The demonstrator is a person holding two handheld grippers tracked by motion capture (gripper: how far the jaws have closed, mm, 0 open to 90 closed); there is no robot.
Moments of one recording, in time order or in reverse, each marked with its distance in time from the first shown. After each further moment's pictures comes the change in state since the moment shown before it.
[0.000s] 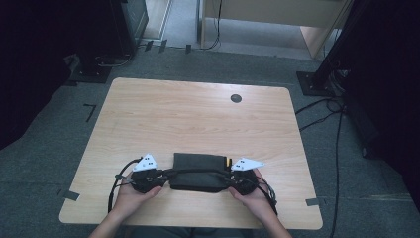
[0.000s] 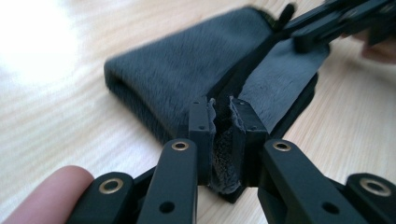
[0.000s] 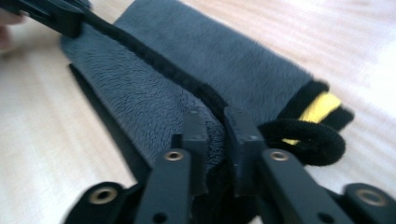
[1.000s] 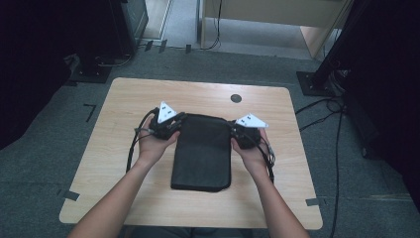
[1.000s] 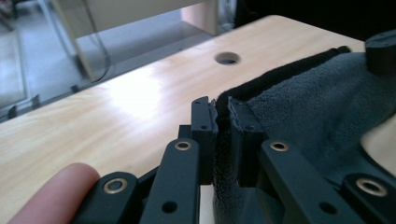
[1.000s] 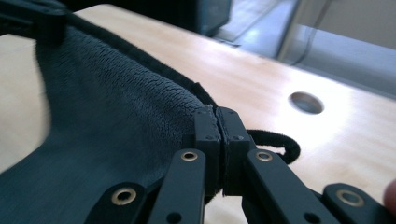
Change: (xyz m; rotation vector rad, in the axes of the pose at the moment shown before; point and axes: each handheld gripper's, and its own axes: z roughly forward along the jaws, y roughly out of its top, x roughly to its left) left arm 0.033 0.118 0.032 -0.202 0.306 0.148; right arm -0.050 0.097 0.006 -0.222 -0.323 -0.044
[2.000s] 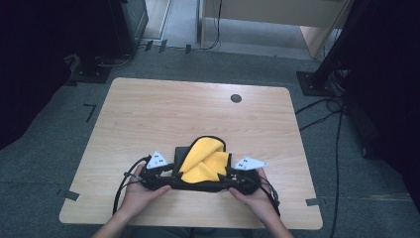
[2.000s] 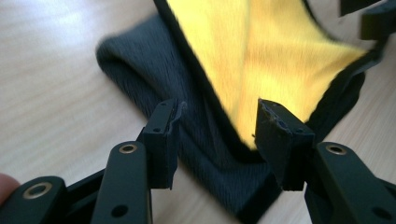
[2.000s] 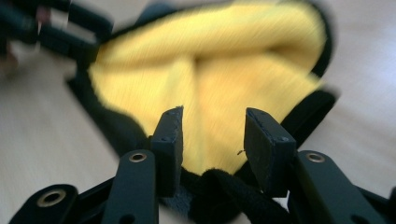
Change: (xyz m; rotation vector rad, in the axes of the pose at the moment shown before) left arm -0.053 -0.096 -0.051 0.288 -0.160 -0.088; right arm 0.049 -0.087 -0.052 0.229 0.264 0.011
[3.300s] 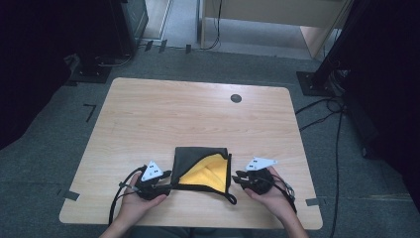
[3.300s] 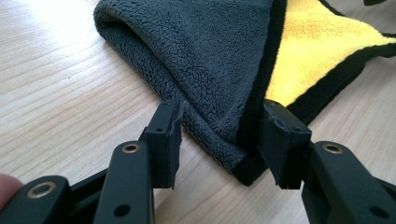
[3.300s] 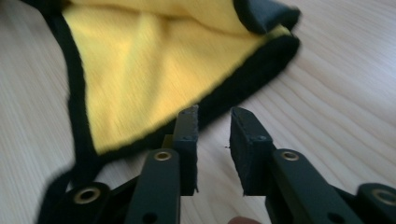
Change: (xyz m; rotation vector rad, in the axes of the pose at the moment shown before) left arm 0.000 -0.025 -0.005 -0.063 -0.020 -0.020; right arm -0.040 -0.010 -0.021 0.086 0.020 -0.061
